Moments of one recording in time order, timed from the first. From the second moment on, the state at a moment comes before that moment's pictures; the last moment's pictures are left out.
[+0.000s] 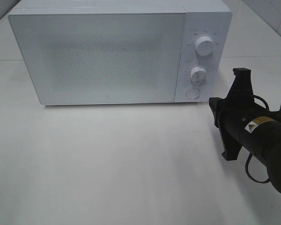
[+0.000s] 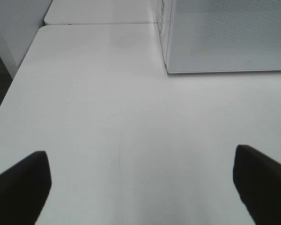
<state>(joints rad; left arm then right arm) 0.04 0.00 -0.50 -0.09 1.04 0.07 0.63 1.72 -0.34 0.59 -1.06 1.42</state>
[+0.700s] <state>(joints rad) 0.04 0.00 -0.50 -0.09 1.04 0.07 0.54 1.83 -0.47 0.47 -0.92 1.44</state>
